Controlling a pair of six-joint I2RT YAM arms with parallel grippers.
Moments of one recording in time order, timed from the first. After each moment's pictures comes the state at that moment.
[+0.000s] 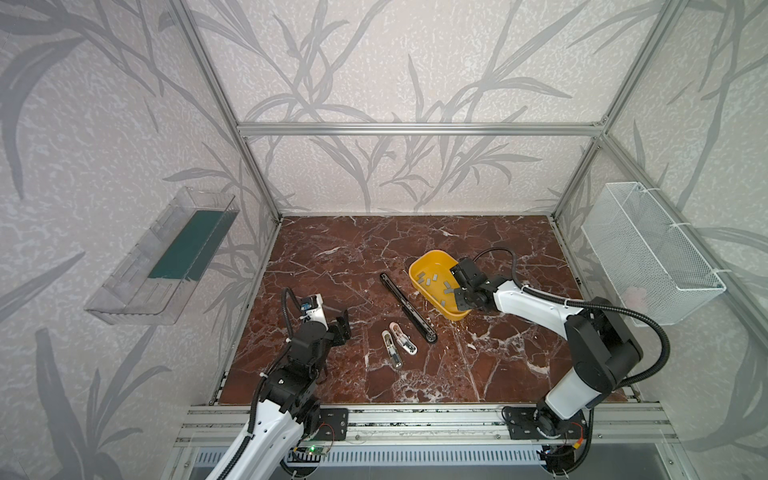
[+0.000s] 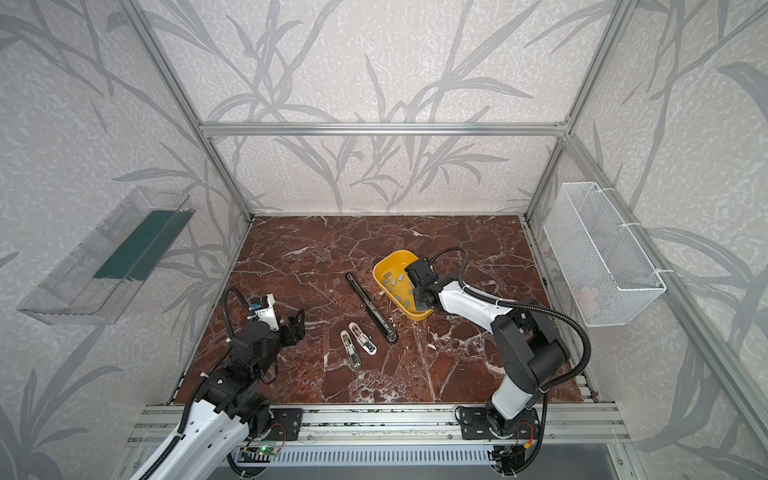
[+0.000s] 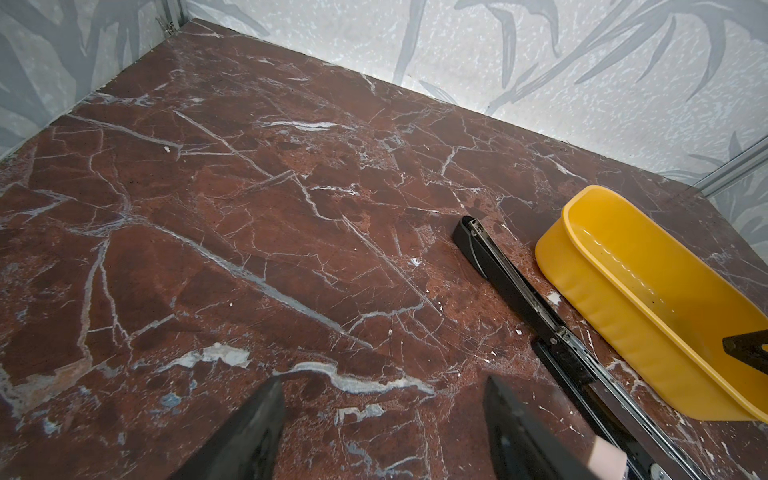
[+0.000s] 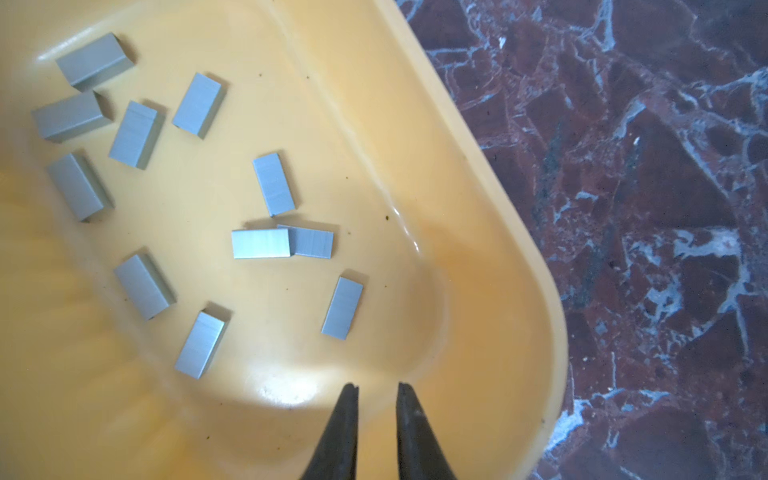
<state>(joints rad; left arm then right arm) -0.37 0.42 0.25 -0.28 -0.26 -0.45 0.59 1.66 1.02 -0.51 0.31 0.37</state>
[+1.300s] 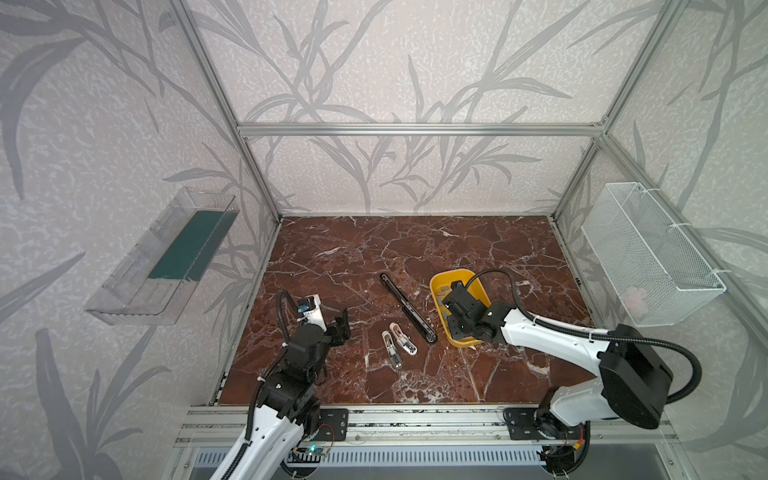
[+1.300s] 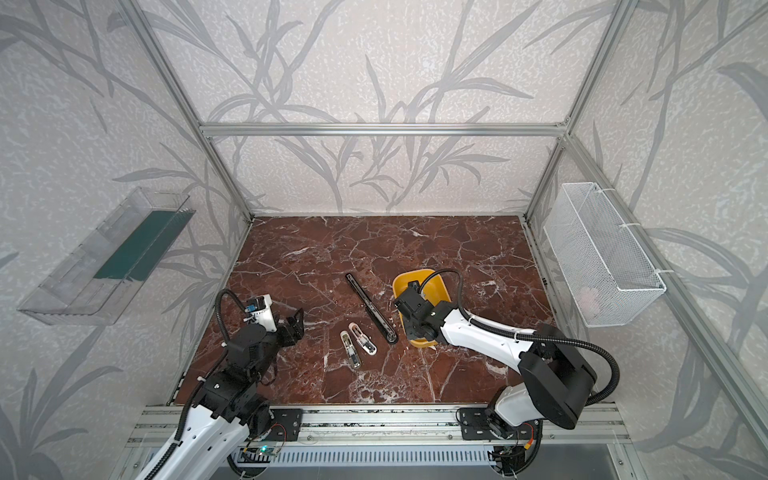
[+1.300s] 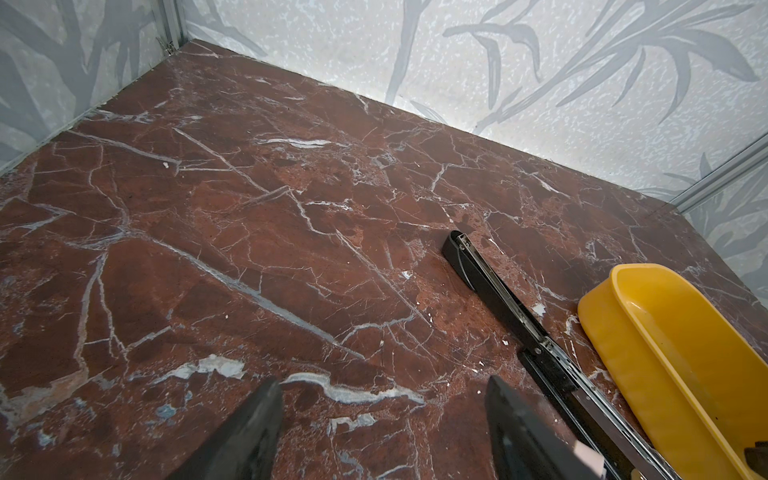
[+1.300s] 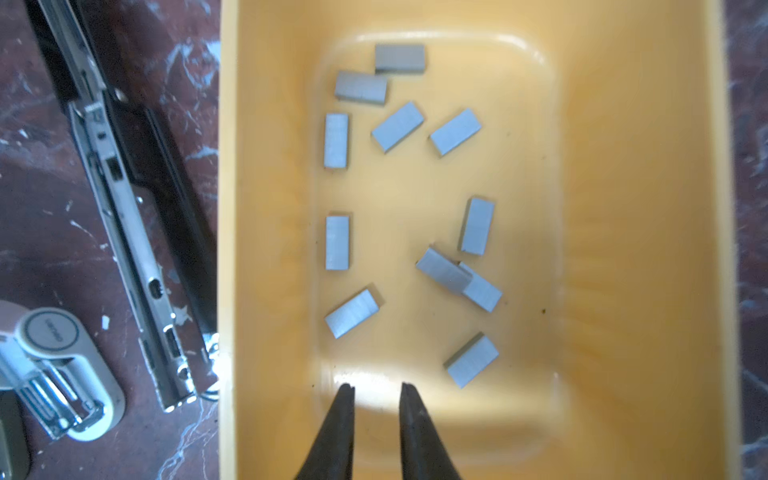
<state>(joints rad) -0.37 0.37 0.24 -0.28 -0.26 -0.46 0.80 1.43 0.86 -0.53 0.29 0.54</state>
